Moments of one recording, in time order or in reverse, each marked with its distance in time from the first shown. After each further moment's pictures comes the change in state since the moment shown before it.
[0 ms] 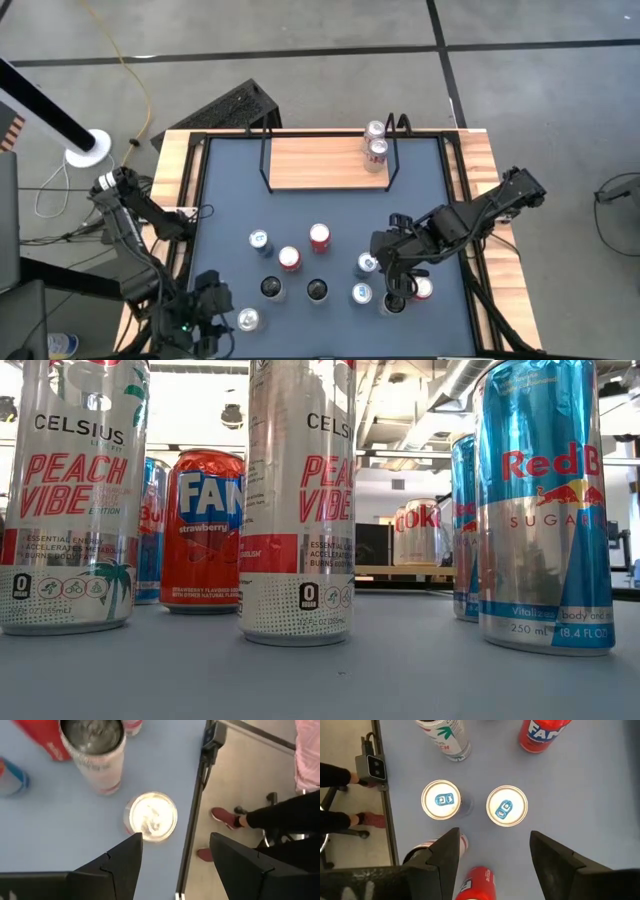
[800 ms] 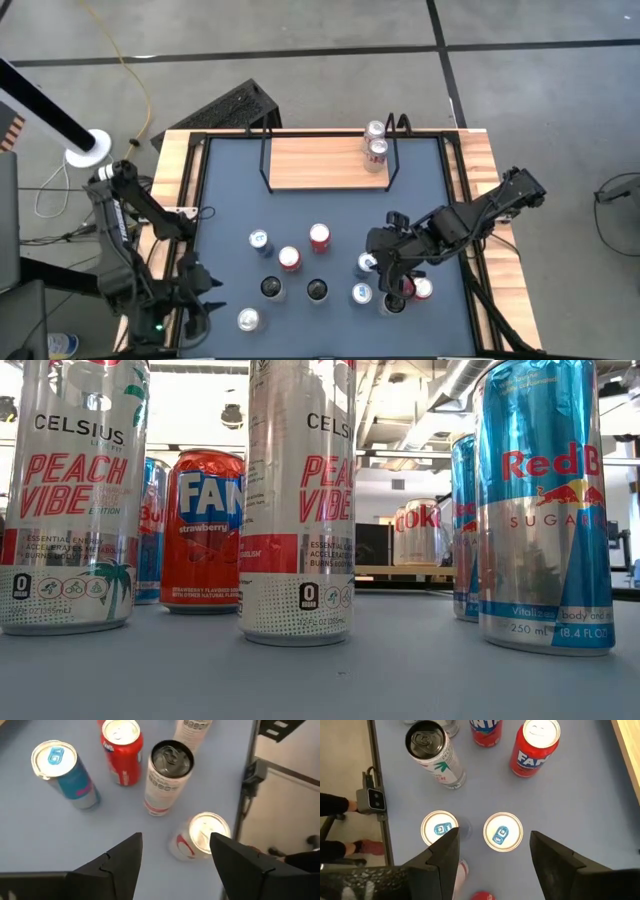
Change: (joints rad) left arm -0.117 -0.080 -0.054 -0.203 -0.288 -0.182; right arm 0.006 0.000 -0.001 0.076 0.100 0.048
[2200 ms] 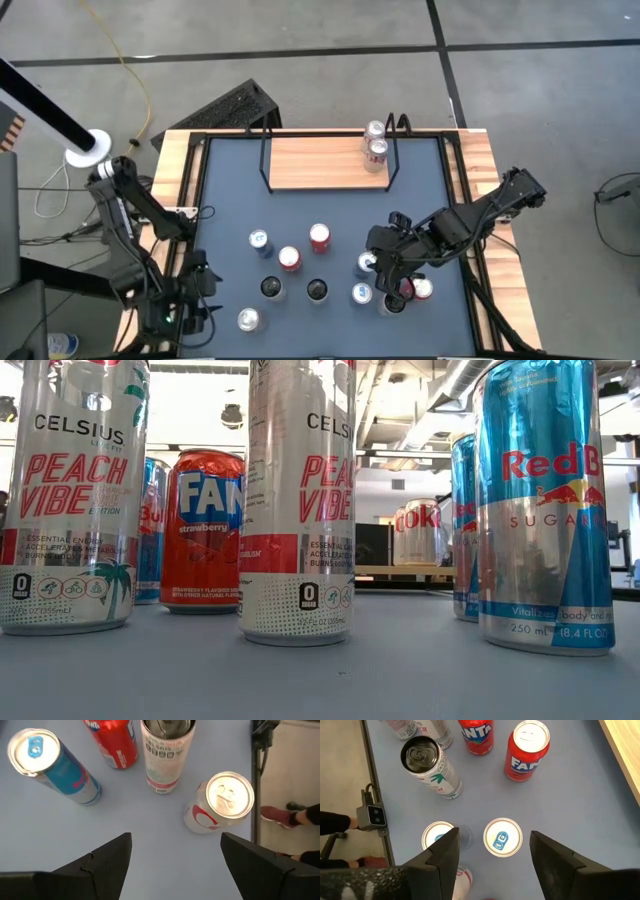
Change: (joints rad) left arm 0.025 -0.072 -0.125 0.063 0.121 0.232; right arm 0.013 0.000 0.000 0.011 0.051 0.085
